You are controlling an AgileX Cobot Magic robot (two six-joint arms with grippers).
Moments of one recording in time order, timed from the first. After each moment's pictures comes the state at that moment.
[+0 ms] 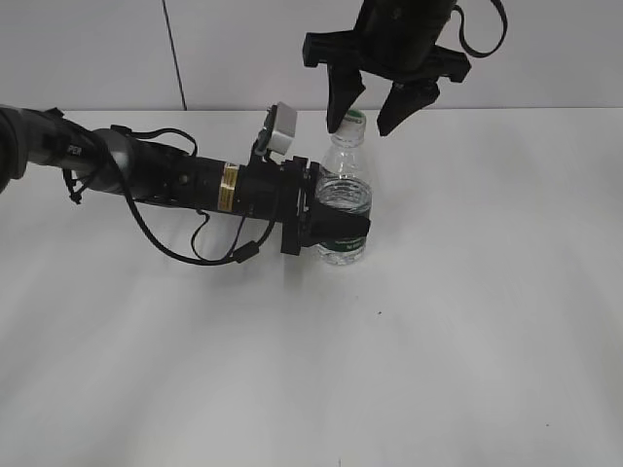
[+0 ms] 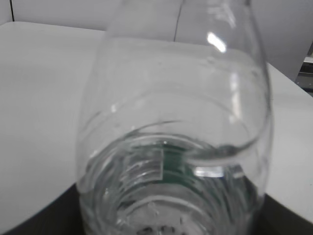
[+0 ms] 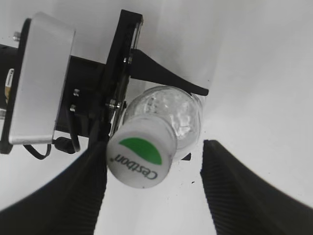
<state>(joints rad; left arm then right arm) -0.33 2.55 -1.67 1.56 -1.22 -0.93 0.50 2.11 -1.97 0.19 1.22 0.18</state>
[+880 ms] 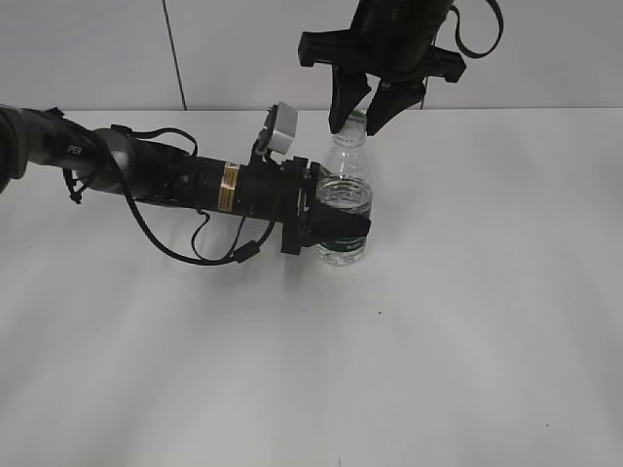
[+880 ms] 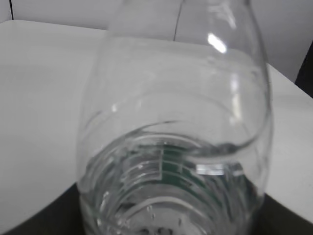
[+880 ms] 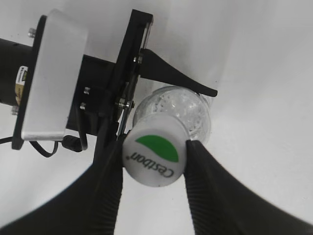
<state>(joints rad) -0.33 2.55 -1.67 1.56 -1.22 -0.95 0.50 2.11 -1.97 0.20 1.22 0.17</state>
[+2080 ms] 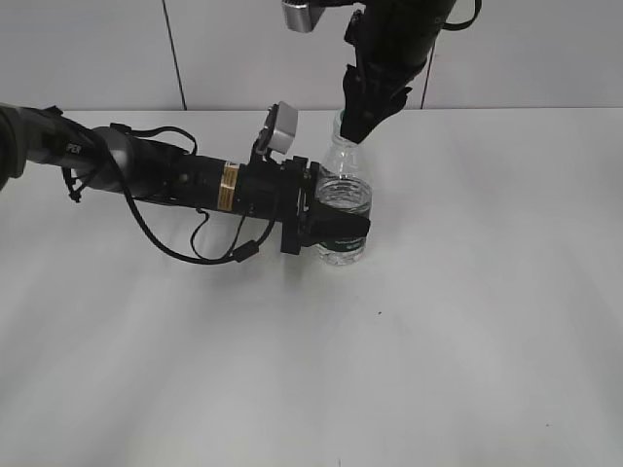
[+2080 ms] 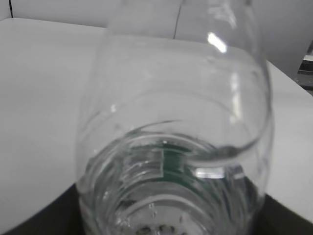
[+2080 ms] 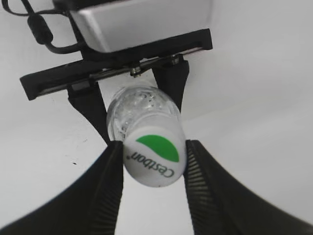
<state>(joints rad) -0.33 2.54 -1.67 1.57 -1.21 -0.95 0.50 2.10 -1.97 0.20 1.22 -0.90</state>
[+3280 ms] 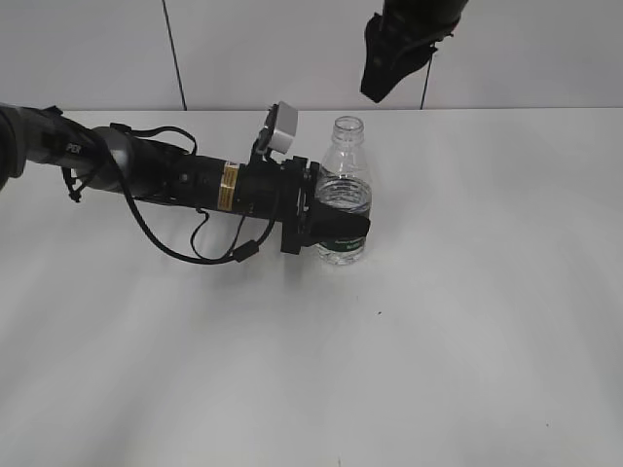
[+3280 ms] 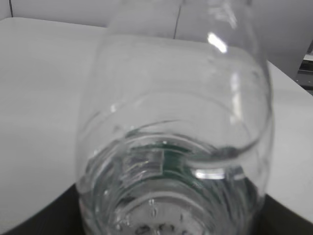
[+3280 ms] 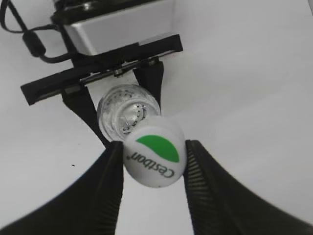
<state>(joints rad) -0.33 2.54 -1.67 1.57 -1.21 -0.95 0.48 2.03 -1.98 0.18 1.22 -0.83</state>
